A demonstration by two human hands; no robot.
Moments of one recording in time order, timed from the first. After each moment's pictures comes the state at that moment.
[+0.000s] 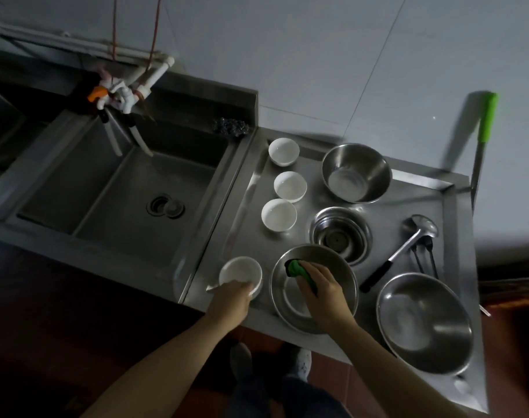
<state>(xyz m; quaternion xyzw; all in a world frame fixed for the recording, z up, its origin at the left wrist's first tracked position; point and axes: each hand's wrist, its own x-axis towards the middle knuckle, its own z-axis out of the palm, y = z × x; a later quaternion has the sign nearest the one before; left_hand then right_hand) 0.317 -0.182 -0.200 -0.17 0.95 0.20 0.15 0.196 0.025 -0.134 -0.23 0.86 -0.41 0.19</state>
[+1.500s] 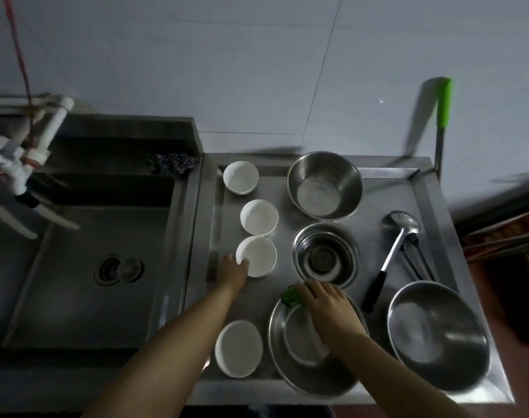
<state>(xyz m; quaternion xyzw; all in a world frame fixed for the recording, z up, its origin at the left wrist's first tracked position) 0.090 -0.260 -0.254 -0.39 0.78 0.47 0.16 0.116 -0.010 -0.156 -0.32 0.93 -0.08 0.14</state>
